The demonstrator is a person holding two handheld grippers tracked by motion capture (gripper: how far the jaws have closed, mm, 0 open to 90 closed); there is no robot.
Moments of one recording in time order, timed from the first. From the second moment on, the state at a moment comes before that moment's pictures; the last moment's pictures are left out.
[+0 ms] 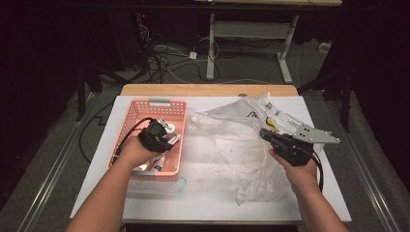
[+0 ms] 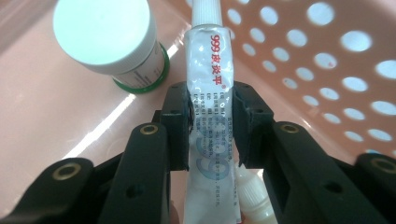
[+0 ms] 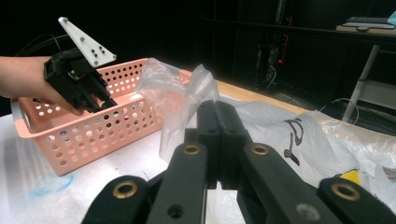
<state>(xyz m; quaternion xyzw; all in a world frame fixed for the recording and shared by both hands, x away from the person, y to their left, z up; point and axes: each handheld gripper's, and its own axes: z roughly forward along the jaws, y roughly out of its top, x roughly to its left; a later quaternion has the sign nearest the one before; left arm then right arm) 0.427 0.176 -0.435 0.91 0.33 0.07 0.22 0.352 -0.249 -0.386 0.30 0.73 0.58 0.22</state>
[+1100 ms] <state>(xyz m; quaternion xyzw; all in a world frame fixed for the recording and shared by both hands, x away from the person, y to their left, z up) 0.403 0.192 -0.415 0.85 0.37 0.12 0.35 0.352 -0.249 -0.386 0.30 0.72 0.58 0.22</state>
